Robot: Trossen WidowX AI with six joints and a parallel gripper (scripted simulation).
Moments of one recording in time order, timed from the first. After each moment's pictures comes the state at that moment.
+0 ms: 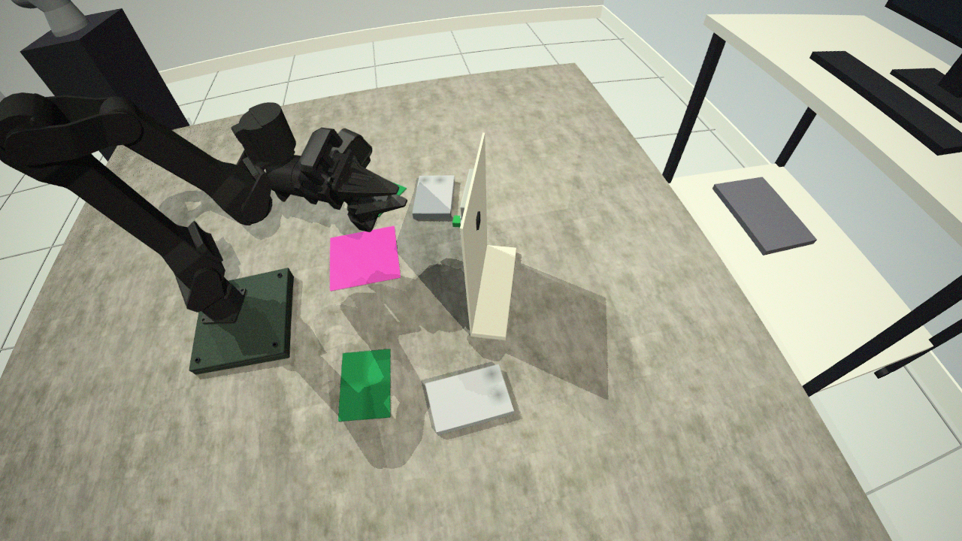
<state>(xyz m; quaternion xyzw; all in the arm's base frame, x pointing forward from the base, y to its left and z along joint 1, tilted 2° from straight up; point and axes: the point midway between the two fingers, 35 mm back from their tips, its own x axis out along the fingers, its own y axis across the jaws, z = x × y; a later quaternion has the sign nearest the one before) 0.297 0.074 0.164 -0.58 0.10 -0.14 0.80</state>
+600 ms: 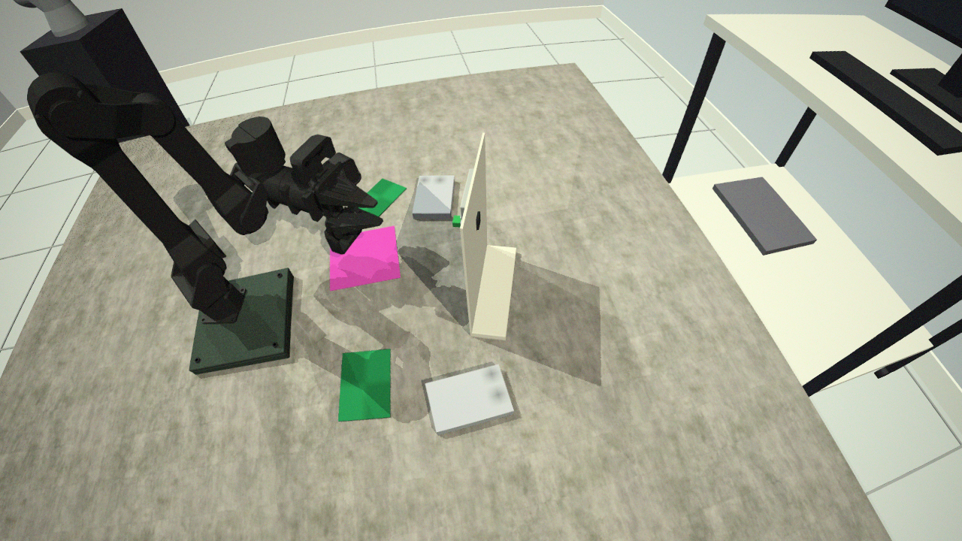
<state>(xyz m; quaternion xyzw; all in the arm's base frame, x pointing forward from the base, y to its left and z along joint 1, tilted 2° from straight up) 0.260 0.076 0.134 -0.70 0.15 -0.15 0.69</state>
